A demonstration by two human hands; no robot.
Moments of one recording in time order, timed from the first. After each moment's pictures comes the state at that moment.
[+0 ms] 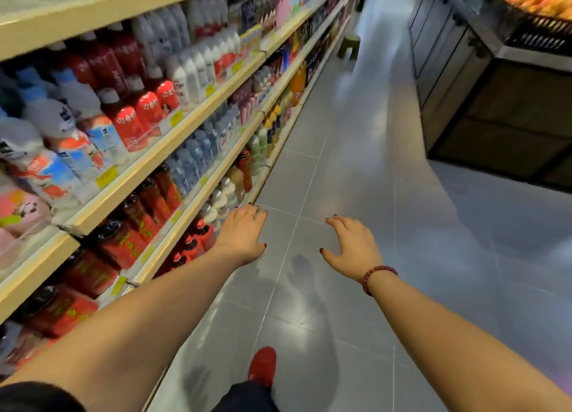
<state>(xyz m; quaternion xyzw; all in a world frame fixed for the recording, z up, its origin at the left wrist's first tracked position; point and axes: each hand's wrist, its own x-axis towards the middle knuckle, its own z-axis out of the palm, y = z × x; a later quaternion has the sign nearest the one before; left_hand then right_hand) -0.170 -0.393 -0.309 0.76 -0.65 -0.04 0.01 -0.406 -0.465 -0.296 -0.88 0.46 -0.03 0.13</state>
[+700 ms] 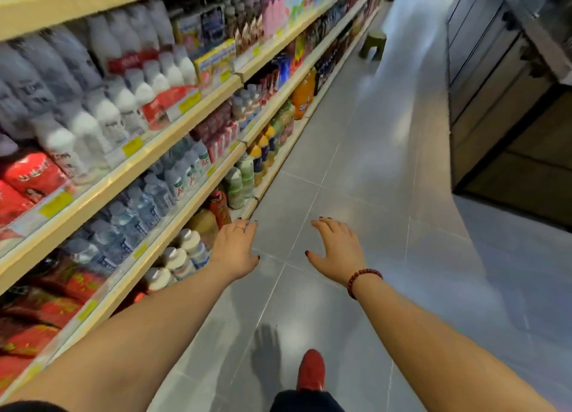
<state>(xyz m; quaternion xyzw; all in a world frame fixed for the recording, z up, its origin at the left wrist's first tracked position) -0.142 -0.744 -0.330 0.81 -0.58 -0.09 0.02 -0.347 -0.849 -0.312 -0.90 0.40 -0.01 0.16</state>
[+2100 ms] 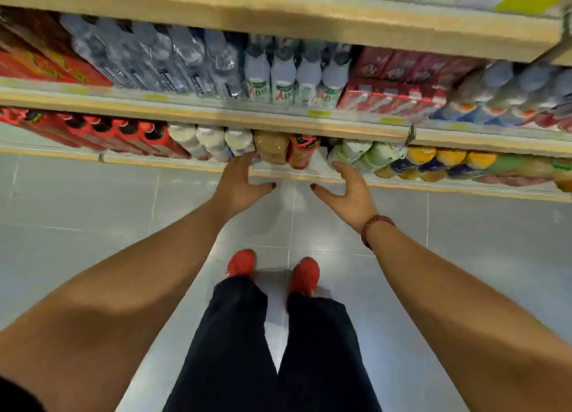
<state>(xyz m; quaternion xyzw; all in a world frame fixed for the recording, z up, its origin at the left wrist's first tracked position) -0.015 -0.959 -0.492 0.88 0.17 -0.17 0.41 0.008 -1.183 -0.487 -0.88 0.04 0.25 0.40</state>
